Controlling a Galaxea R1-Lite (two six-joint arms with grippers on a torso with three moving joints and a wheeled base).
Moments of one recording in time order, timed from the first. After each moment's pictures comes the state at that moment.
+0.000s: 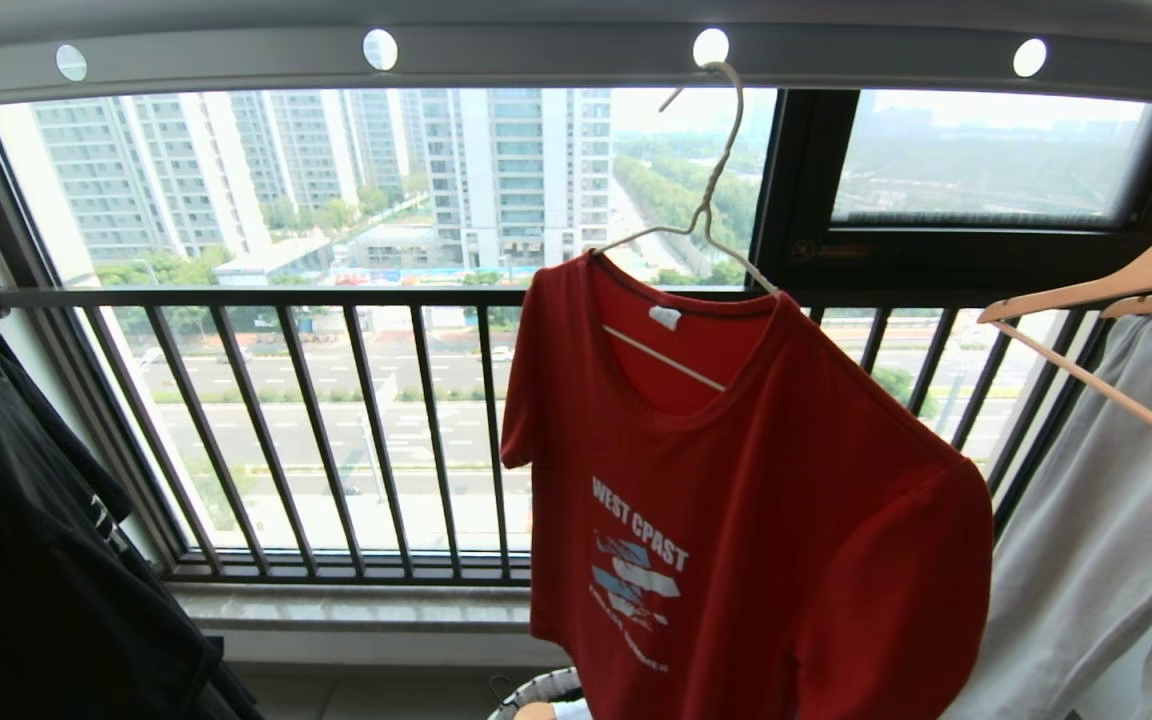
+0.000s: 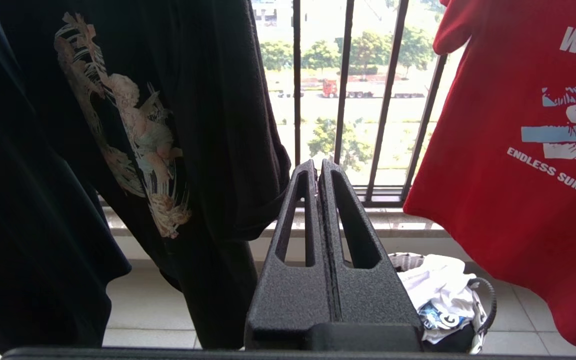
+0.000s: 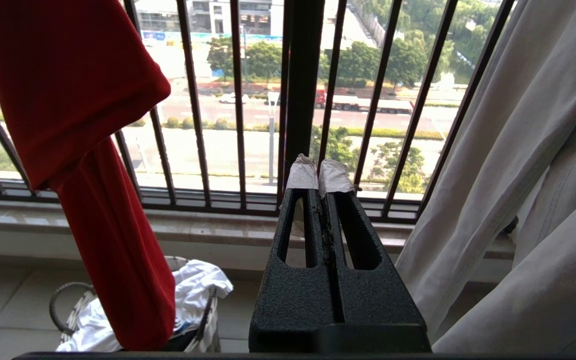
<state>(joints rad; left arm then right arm) -0.01 0.00 0.00 0.00 0.00 0.00 0.01 0.00 0.00 0.00 0.00 -0.02</state>
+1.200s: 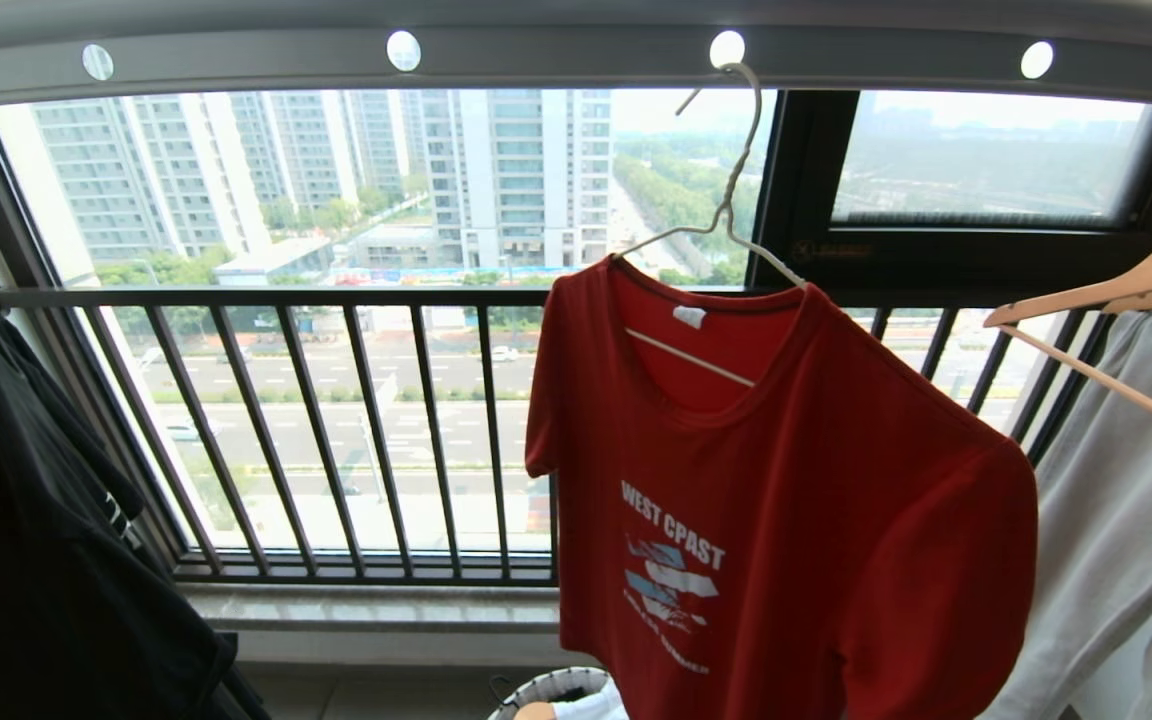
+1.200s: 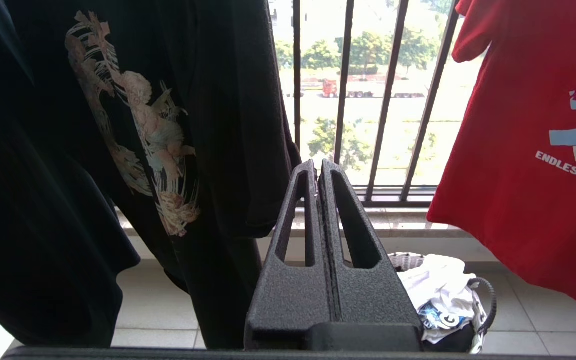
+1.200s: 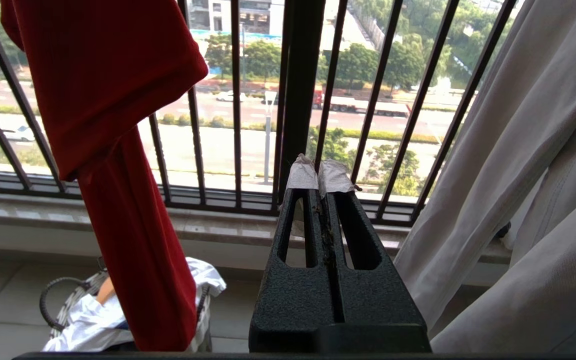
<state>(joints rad) -0.01 0.00 0.00 0.00 0.00 0.00 0.01 0.00 0.00 0.00 0.01 -0.05</state>
